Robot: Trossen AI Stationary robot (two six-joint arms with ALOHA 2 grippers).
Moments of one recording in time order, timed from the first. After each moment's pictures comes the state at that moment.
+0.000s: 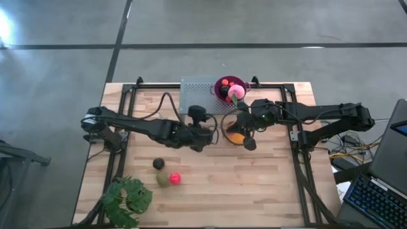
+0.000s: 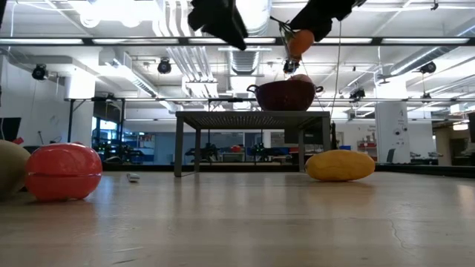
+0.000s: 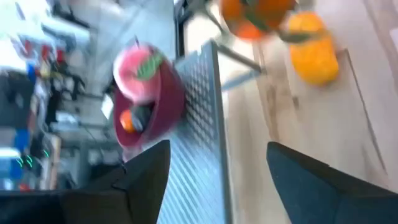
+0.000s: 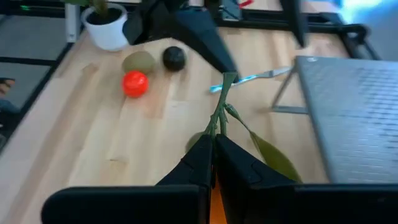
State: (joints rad) left arm -0.18 1.66 1.54 -0.64 -0.74 0.44; right arm -0.05 1.21 1.05 -0.41 -0.11 -0.05
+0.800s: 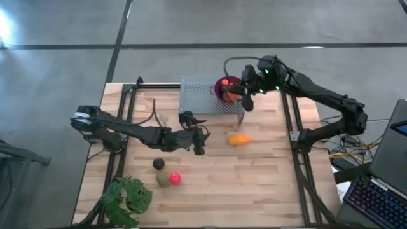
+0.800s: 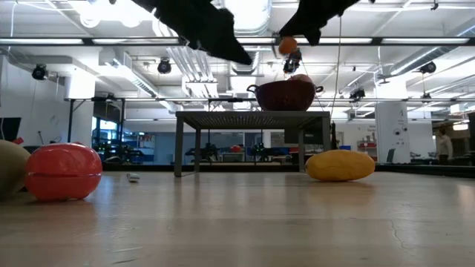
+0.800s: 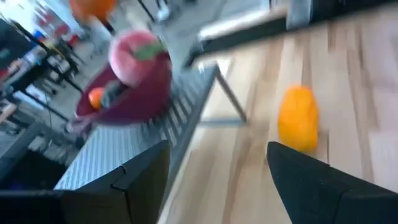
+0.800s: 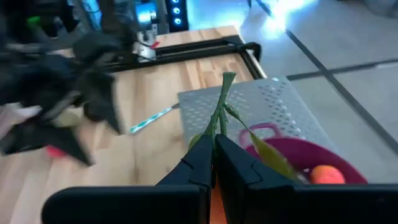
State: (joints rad) left arm -0.18 1.53 1.03 0.08 -0.72 0.20; right arm -0.50 1.30 1.32 -0.53 -0.32 -0.08
